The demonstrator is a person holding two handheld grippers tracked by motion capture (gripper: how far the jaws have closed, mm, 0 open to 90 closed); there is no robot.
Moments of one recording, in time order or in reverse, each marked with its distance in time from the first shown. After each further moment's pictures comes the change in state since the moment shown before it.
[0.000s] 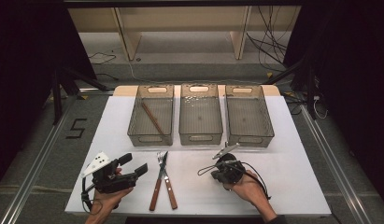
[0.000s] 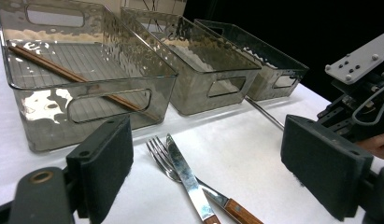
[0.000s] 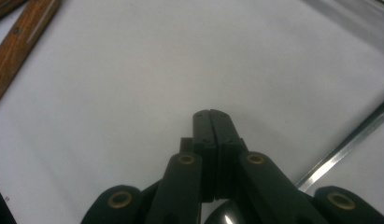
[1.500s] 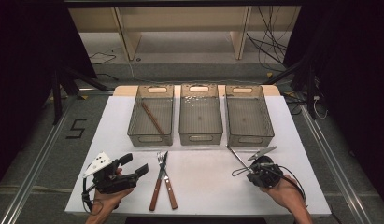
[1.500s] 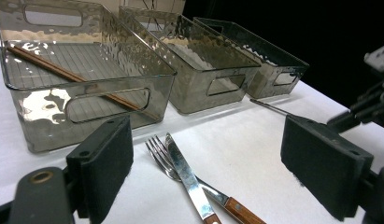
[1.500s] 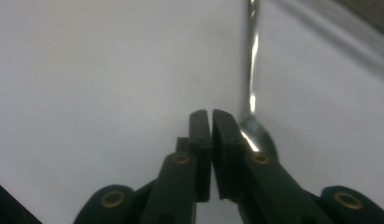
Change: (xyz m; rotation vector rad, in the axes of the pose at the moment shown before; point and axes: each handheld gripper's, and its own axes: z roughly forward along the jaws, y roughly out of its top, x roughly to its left) left arm -0.002 -0.001 0.001 0.006 0.001 0.011; right arm -0.045 -0.053 -0.064 0.085 -0.169 0.094
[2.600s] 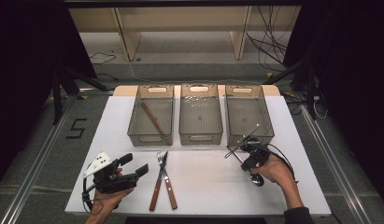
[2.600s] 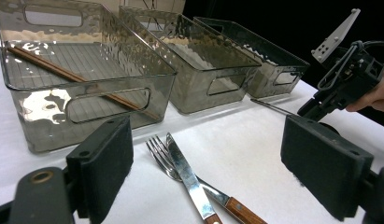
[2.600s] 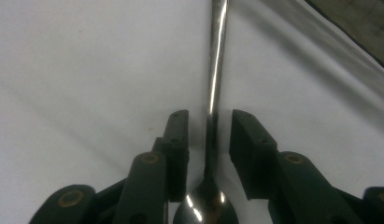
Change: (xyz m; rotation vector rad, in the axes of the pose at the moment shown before) left arm 0.000 0.000 0.000 -0.002 0.002 0.001; right arm -0.029 0.057 0.034 0.235 0.012 0.035
